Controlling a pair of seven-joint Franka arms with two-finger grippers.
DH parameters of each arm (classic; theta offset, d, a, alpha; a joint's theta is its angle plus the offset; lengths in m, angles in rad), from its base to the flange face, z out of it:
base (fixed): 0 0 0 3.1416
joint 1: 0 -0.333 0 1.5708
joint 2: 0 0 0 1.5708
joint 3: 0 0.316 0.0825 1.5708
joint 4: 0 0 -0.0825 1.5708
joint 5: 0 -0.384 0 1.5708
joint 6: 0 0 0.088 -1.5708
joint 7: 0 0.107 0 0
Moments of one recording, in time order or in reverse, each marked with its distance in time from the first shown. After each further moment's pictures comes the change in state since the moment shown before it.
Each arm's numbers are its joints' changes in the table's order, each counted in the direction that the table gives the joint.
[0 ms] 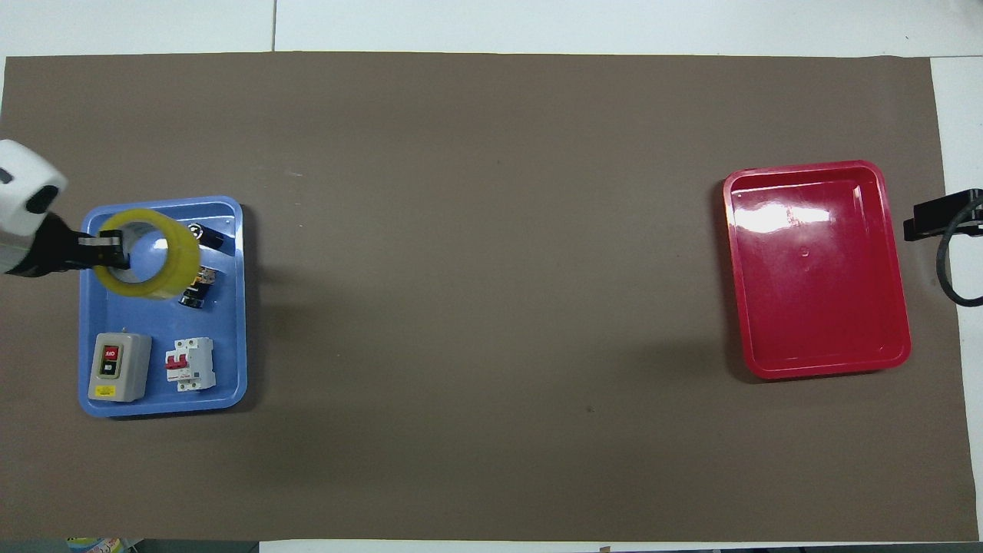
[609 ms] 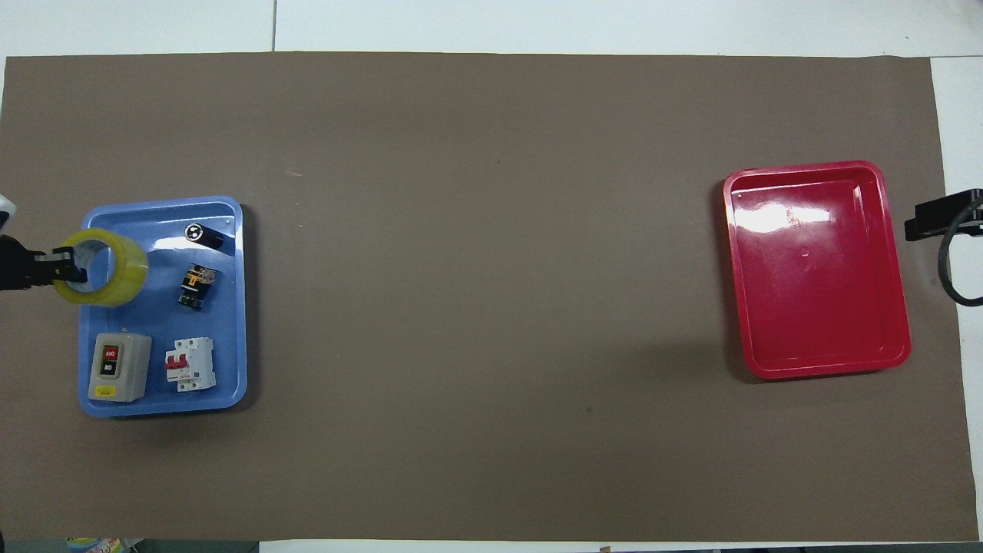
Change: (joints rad) left arm -0.322 0.158 0.028 0.056 0.021 -0.100 0.238; right arm 0.000 0.000 -0.004 0.000 0.000 0.000 0.000
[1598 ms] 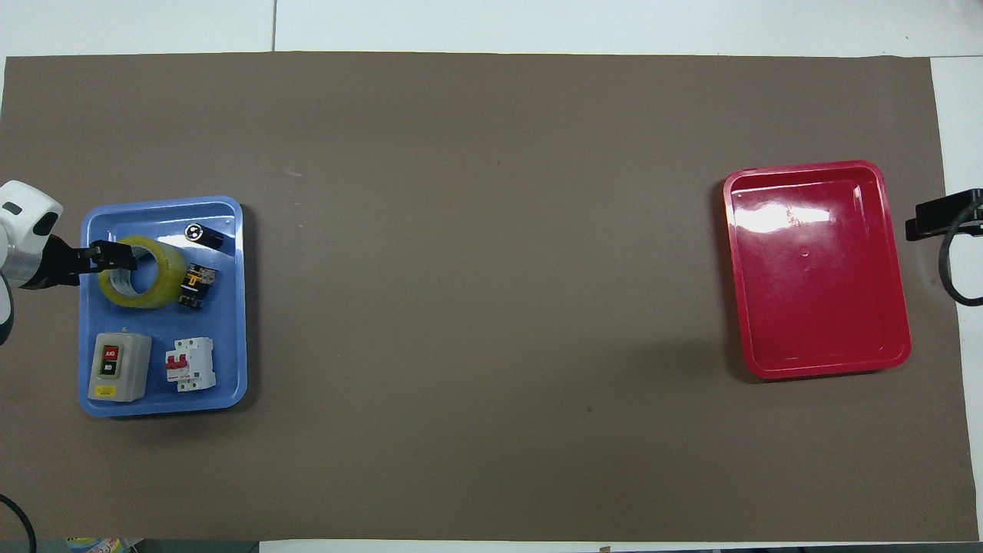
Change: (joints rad) left arm 0.056 0.051 -0.003 -0.160 0.000 -0.253 -0.062; right arm 0.000 0.000 -0.001 0.000 0.000 0.000 0.000
